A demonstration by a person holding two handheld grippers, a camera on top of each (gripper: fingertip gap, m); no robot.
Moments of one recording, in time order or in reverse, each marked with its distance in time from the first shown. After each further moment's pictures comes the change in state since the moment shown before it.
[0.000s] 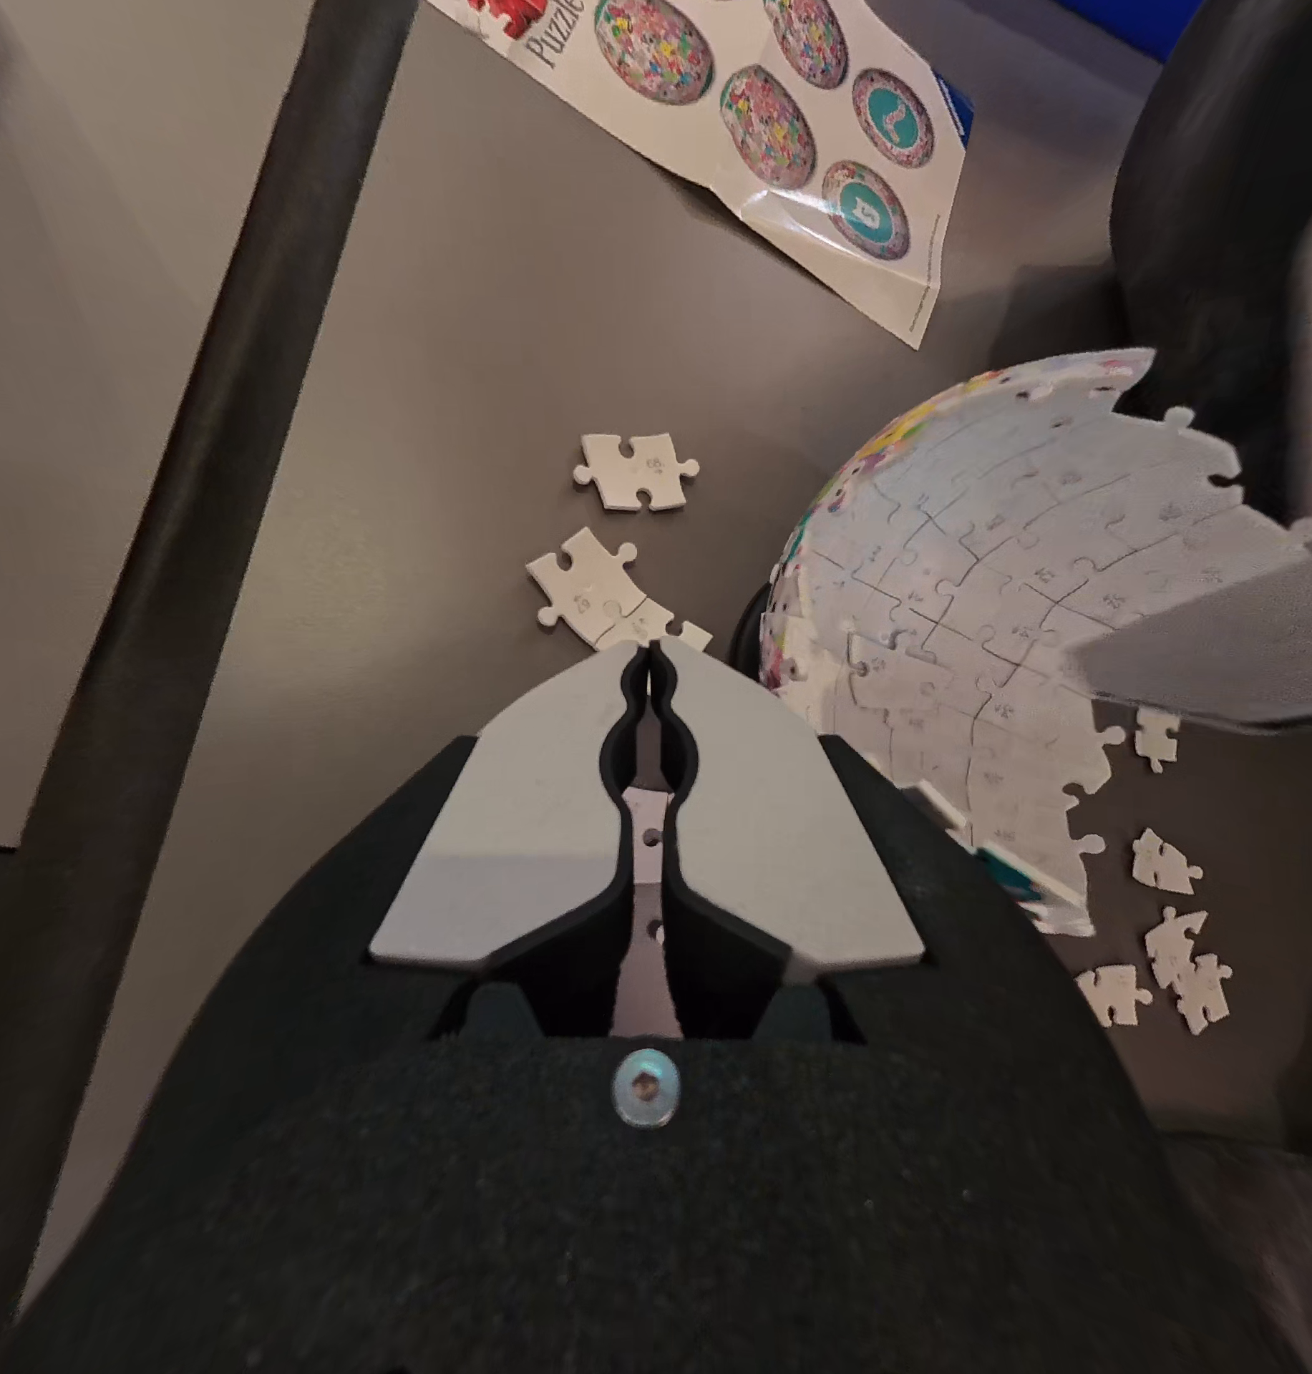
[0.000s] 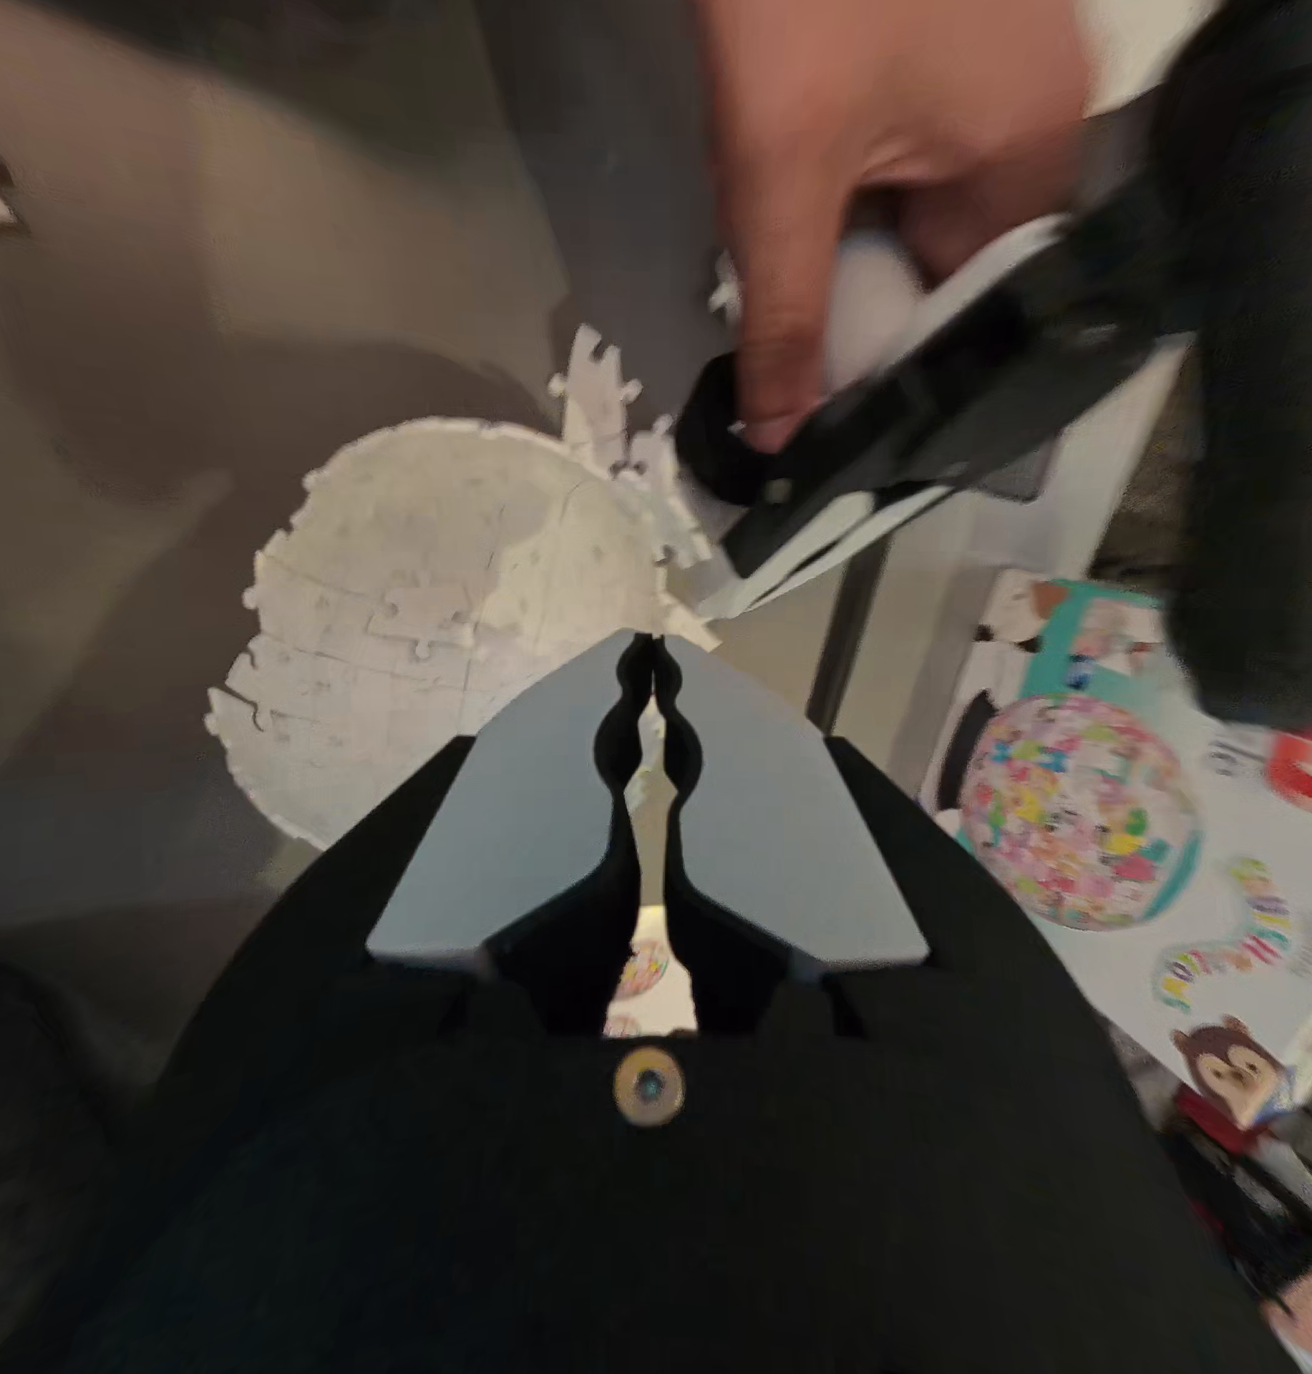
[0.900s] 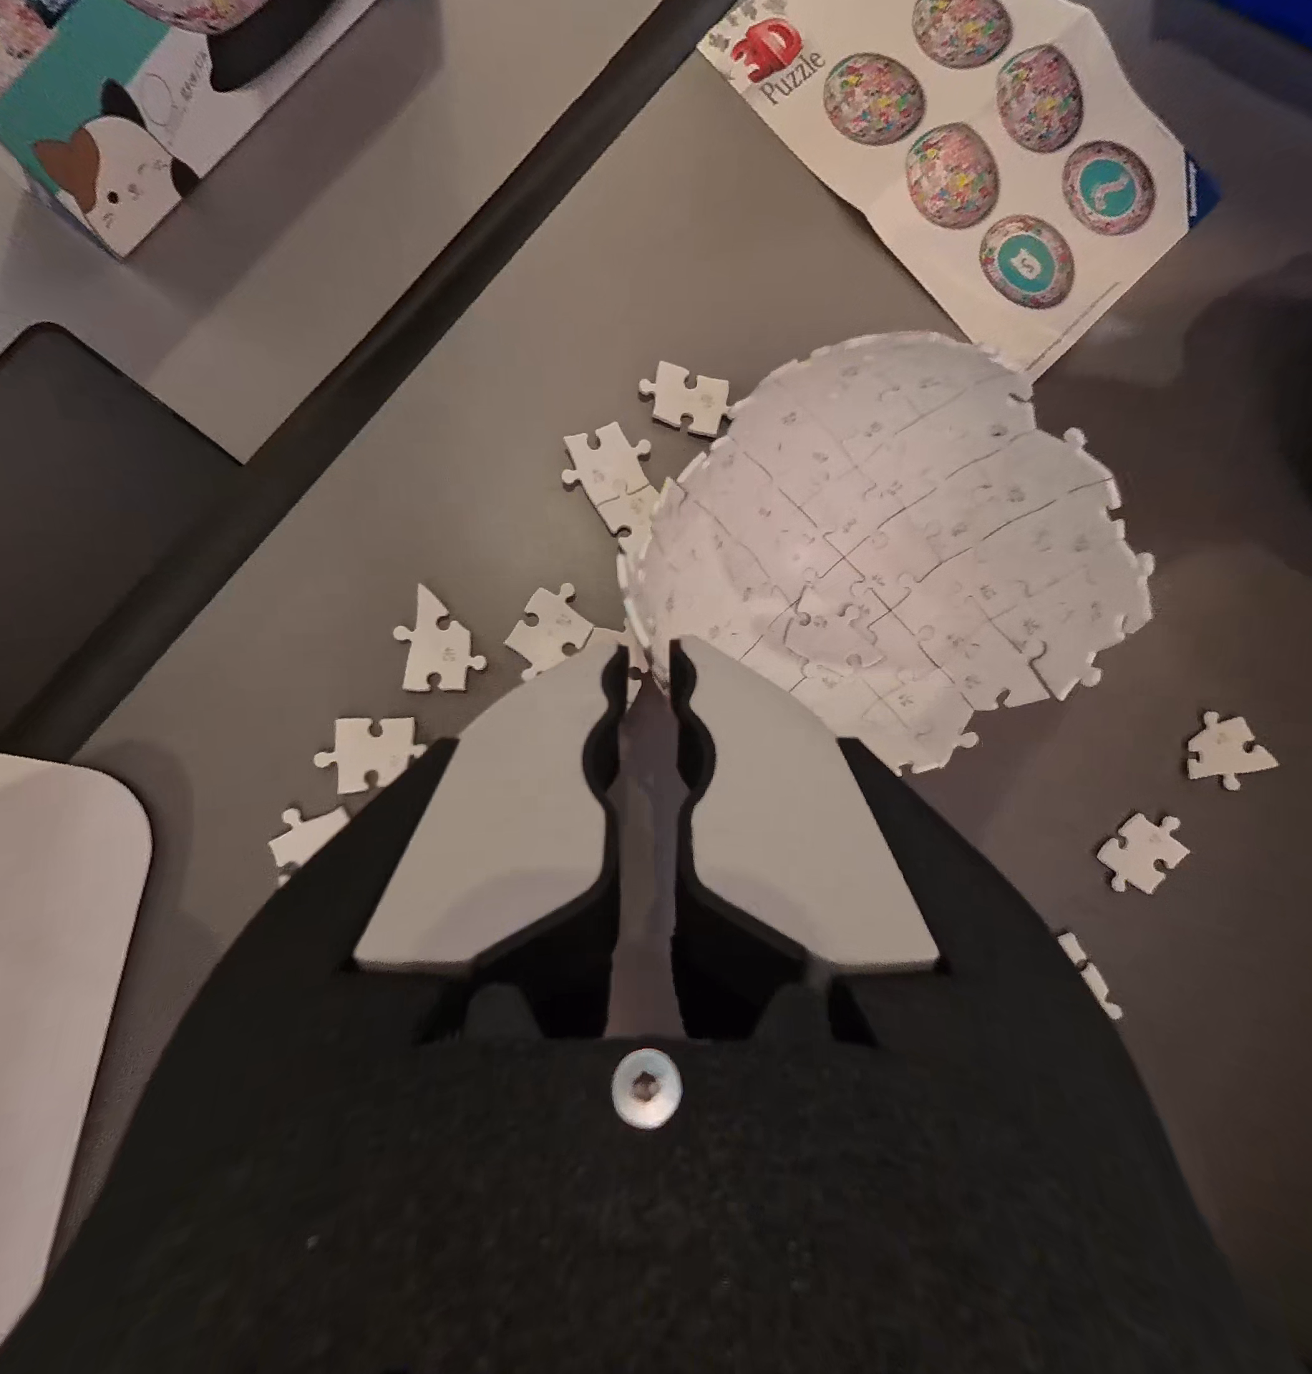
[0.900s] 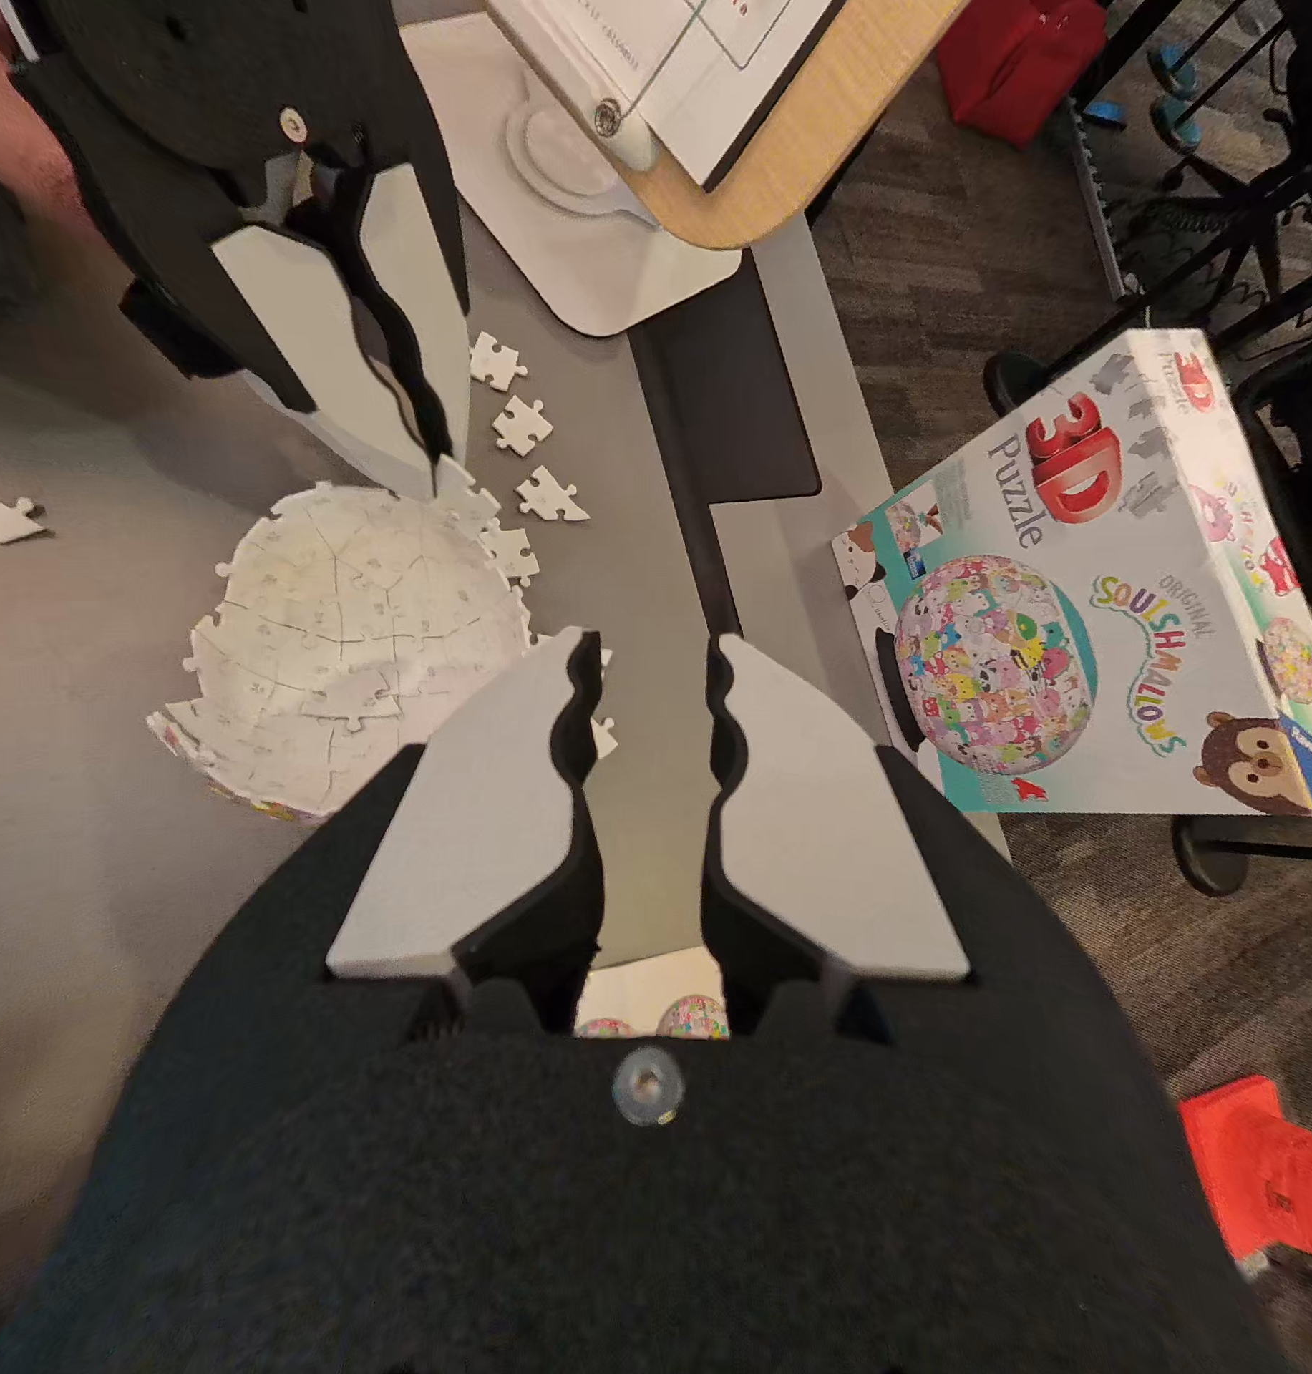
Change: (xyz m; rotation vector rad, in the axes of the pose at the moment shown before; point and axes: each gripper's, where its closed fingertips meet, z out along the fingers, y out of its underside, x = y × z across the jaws) left arm 0.055 0.014 -0.057 0.047 -0.506 -0.188; right arm 0.045 0.053 -0.062 0.446 0.179 0.382
